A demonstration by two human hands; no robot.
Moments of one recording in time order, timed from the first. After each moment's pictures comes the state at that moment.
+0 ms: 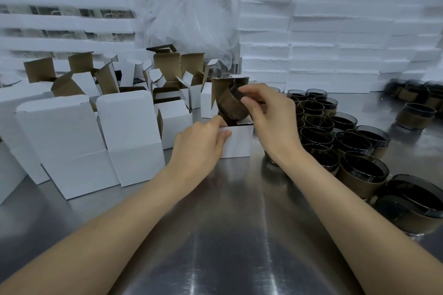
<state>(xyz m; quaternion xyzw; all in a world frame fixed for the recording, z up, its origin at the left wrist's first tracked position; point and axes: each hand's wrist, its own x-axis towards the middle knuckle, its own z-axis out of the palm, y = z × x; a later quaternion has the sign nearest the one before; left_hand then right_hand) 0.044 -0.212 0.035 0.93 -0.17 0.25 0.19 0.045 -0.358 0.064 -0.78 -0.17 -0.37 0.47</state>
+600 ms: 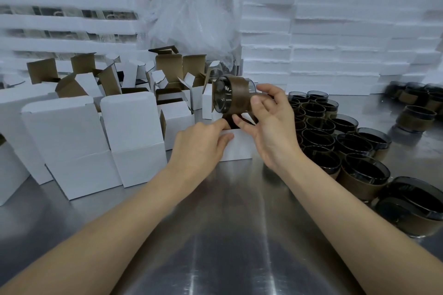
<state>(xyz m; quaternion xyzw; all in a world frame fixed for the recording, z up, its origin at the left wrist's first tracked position) 0.046 -0.207 0.034 0.92 -0.20 0.28 0.17 0.040 -0.345 0.061 -0.51 -0.14 -0.18 0.83</state>
